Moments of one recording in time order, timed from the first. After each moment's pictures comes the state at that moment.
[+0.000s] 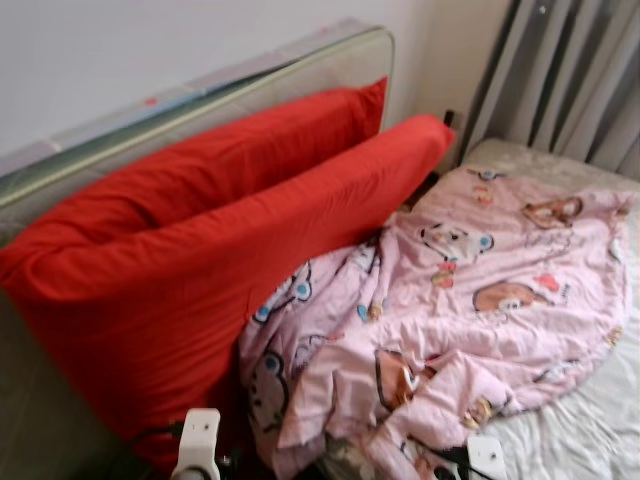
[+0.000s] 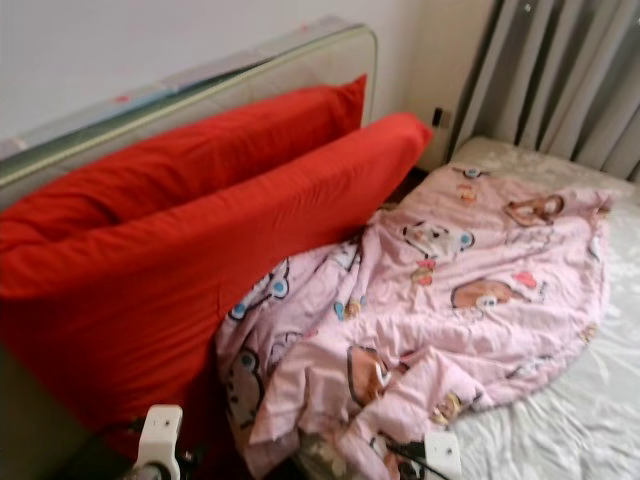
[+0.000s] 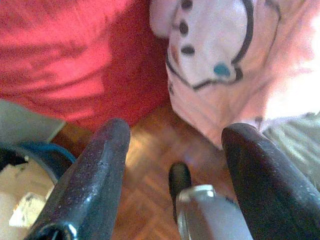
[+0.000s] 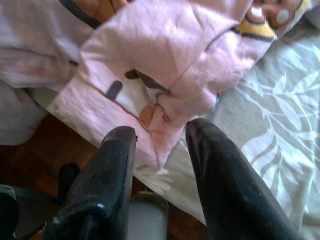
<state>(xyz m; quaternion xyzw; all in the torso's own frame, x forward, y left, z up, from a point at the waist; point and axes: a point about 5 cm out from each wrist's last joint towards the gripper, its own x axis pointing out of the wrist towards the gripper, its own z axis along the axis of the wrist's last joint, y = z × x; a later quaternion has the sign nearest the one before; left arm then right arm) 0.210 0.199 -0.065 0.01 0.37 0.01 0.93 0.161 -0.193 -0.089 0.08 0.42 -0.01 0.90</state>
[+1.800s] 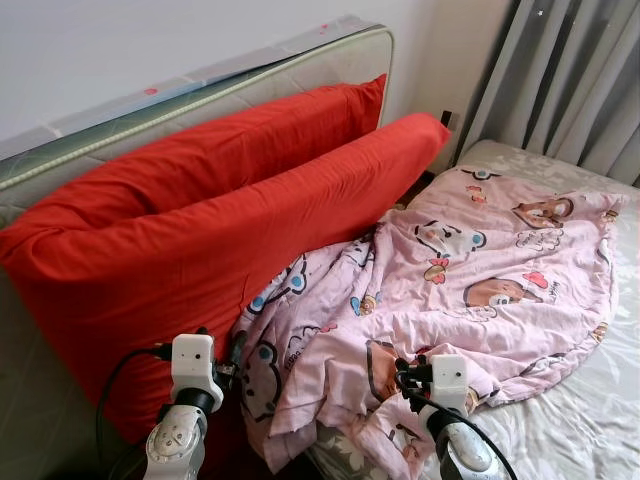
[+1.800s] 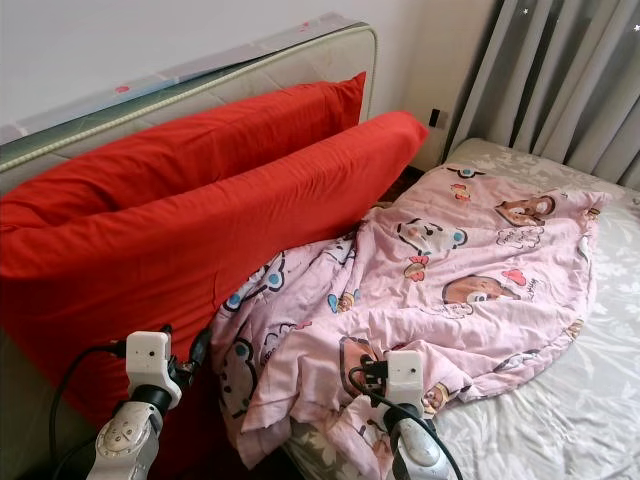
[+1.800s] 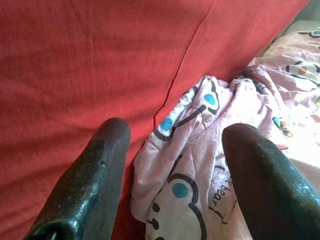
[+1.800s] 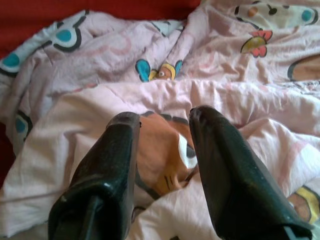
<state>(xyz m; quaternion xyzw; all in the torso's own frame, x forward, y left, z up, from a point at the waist) 0.263 0.190 0.030 0.02 0.04 -0.02 1.00 0.250 -0.146 -0.026 0.05 0.18 0.06 0.98</state>
